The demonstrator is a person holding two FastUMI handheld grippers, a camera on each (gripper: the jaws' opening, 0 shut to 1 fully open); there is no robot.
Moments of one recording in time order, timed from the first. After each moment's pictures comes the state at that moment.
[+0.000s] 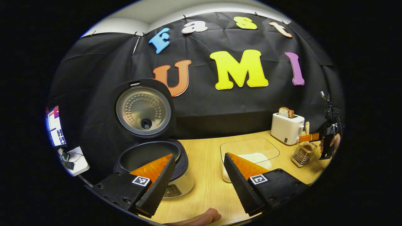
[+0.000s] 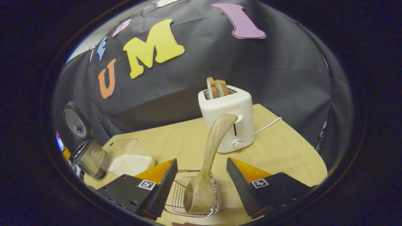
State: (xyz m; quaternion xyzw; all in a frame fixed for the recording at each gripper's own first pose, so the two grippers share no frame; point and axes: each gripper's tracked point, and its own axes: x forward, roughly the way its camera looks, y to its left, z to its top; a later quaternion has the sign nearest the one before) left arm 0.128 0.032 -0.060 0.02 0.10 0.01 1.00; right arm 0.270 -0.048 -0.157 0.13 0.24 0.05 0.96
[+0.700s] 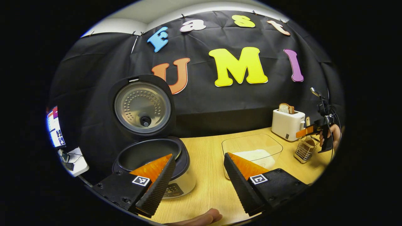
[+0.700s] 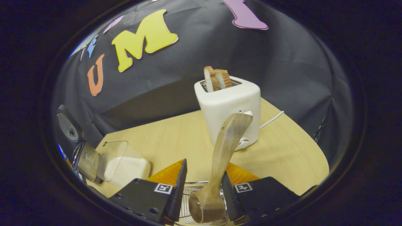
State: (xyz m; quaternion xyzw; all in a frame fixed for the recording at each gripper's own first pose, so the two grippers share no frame) left arm 0.128 0.037 -0.071 0.03 0.09 0.00 1.00; right arm 0.301 -0.044 -0.175 0.14 0.30 0.01 0.94
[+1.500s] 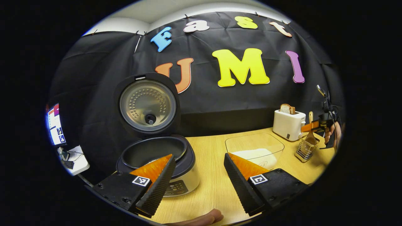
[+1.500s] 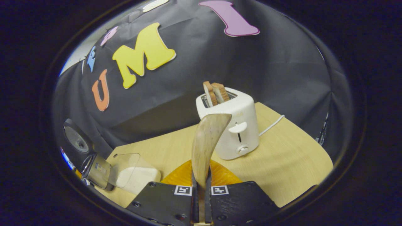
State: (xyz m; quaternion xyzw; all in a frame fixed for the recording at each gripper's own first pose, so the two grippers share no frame) left arm 0.114 0.052 -0.070 0.03 0.08 0.01 1.00; right arm 0.291 -0.041 -0.125 0.18 0.23 0.04 0.96
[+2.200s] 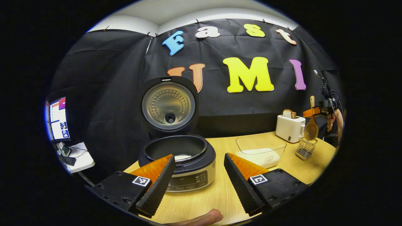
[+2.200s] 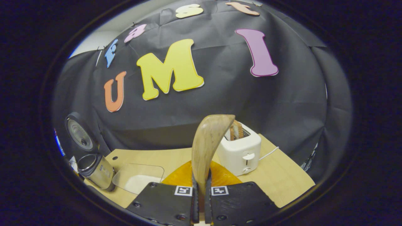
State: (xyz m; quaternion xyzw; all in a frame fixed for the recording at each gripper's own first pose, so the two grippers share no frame) left arm 0.069 0.110 -0.071 0.00 0.06 0.02 1.00; right arm 0.261 0.004 -0.034 0.09 0.15 0.02 0.98
